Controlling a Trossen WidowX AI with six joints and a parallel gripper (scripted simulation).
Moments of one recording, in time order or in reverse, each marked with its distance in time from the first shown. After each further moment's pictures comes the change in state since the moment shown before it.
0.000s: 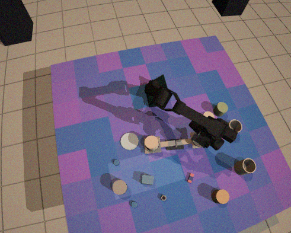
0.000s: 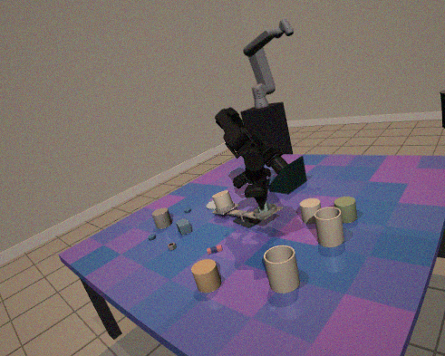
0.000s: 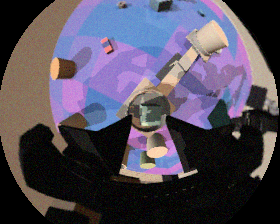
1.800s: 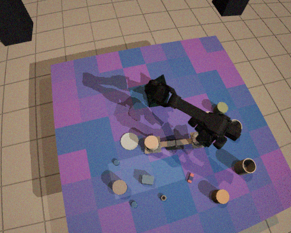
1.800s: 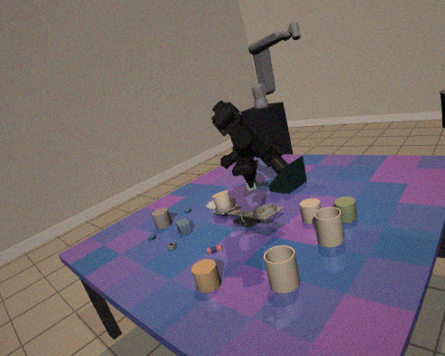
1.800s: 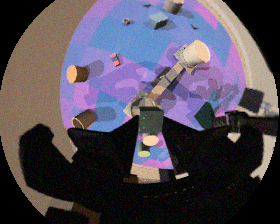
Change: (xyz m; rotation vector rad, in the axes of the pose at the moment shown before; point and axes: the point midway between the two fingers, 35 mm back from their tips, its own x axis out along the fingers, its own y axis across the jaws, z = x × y) arm -0.074 -0.007 0.026 -0.025 0.020 0.007
